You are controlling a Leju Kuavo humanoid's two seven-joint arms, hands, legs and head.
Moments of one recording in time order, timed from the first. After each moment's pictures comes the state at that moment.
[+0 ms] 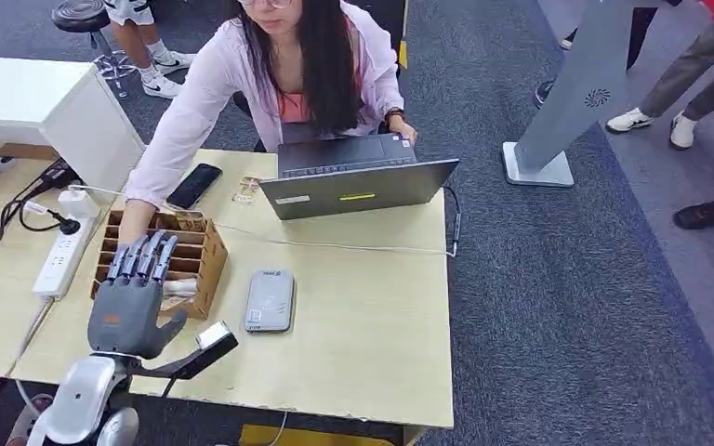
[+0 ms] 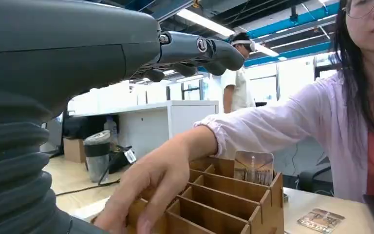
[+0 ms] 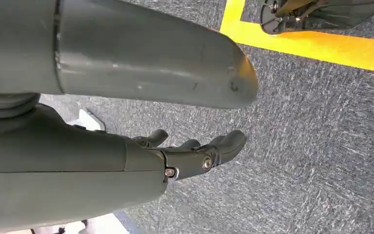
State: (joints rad) left arm -0.12 0.08 -0.30 -1.57 -1.39 0.17 0.04; right arm -0.09 0.17 -1.12 -0.20 1.31 -0.15 0.00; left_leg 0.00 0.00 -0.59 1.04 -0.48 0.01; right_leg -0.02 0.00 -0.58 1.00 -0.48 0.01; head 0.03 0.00
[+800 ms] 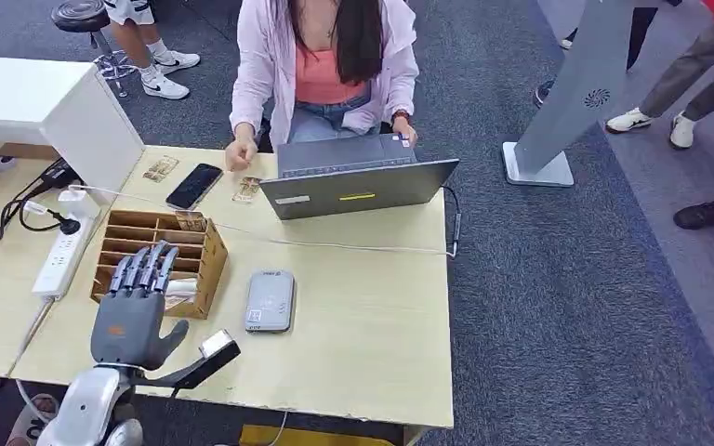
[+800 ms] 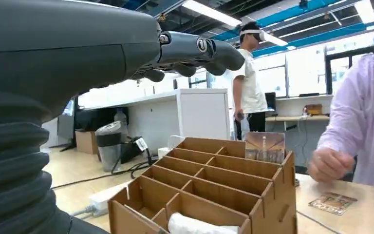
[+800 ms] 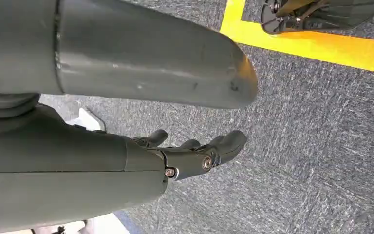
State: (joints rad) left arm -0.07 0.06 -0.27 -1.57 -1.41 0.16 0.05; right arm -0.09 0.17 -1.12 -0.20 1.32 -0.14 0.00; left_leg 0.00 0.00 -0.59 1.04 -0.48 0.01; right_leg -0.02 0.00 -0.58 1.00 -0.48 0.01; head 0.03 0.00
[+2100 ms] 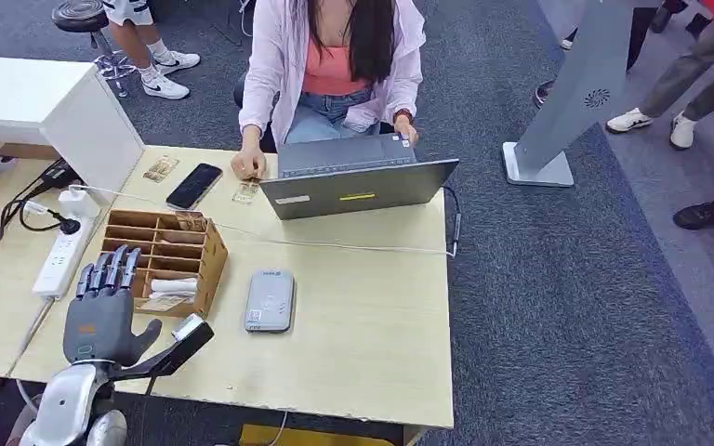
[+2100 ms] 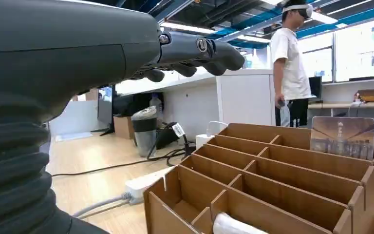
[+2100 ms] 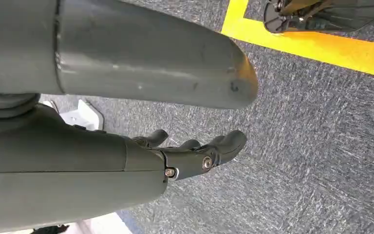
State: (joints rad) left arm -0.10 0.04 -0.14 -1.50 -1.41 0.16 0.07; right arm -0.09 0.17 -1.11 -0.20 1.35 -0.14 0.01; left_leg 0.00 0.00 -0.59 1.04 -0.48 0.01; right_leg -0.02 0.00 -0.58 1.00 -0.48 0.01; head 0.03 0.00
